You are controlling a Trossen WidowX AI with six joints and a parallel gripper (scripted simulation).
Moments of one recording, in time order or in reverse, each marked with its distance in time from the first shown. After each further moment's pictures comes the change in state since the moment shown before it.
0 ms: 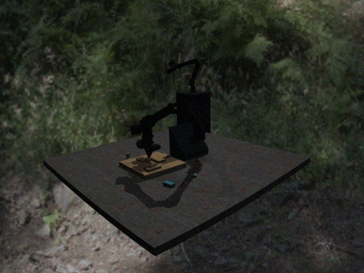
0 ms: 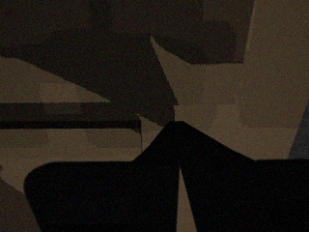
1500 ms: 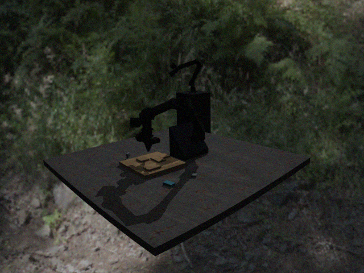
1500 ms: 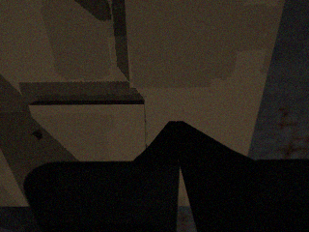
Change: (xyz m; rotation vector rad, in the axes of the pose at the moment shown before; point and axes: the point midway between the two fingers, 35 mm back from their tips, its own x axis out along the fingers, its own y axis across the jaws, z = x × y) arm -0.043 -0.001 0.002 -0.001 -0.002 -0.004
